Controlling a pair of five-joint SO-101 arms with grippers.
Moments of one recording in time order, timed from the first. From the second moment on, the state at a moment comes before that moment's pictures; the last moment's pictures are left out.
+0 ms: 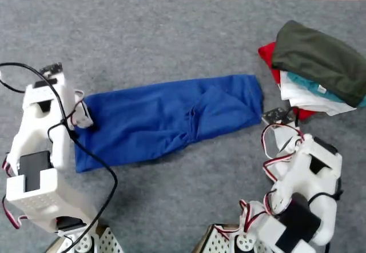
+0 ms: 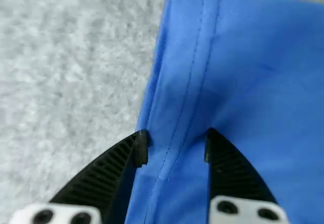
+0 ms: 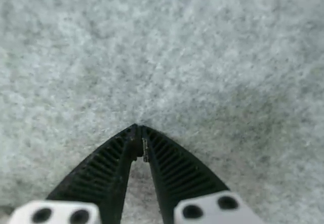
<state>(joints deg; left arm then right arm) -17.7 8.4 24.3 63.0 0.4 35.4 -13.4 58.4 53.8 53.8</state>
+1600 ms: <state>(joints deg) -29.0 6.8 17.3 67.8 -11.2 36.6 -12.4 57.7 54.3 53.8</state>
